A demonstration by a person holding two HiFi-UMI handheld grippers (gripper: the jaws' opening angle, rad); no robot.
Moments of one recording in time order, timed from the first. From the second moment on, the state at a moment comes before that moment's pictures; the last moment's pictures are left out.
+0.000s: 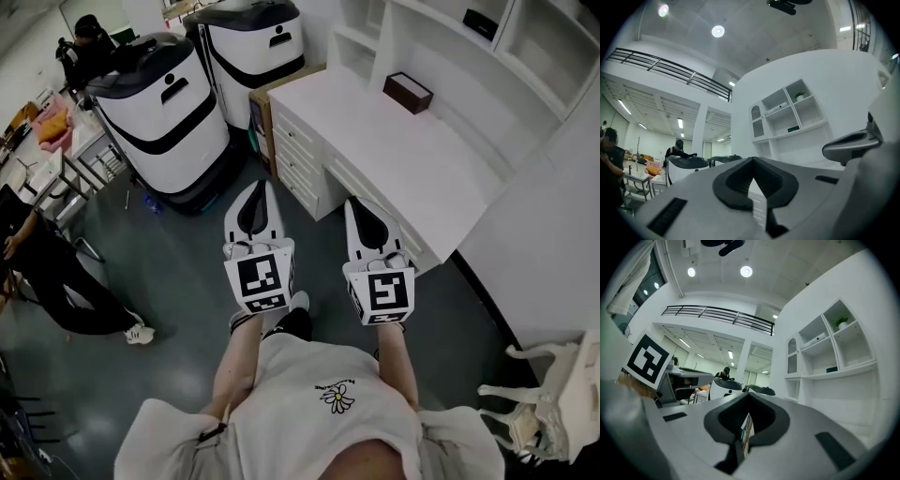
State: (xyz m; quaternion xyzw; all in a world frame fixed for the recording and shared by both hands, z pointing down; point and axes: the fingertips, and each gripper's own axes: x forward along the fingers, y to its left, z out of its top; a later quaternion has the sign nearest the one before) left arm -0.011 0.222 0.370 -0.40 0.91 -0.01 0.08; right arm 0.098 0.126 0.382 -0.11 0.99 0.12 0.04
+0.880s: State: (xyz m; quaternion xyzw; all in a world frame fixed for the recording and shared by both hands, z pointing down) left arm -0.180 0.090 0.378 -0.42 0.91 0.01 0.04; right arm -0.086 -0.004 0.381 -0.12 0.99 0.11 0.02
